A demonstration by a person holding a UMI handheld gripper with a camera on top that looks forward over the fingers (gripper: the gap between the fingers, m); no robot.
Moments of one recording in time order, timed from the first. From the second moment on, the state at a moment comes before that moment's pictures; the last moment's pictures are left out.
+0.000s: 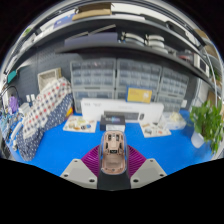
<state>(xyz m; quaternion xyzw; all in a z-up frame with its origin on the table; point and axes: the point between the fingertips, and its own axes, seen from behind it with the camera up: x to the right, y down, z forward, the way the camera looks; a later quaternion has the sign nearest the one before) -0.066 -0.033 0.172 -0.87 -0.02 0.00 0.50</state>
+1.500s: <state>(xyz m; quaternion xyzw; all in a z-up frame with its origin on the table) -0.063 -0.198 0.197 -0.86 0.01 0.01 0.52</state>
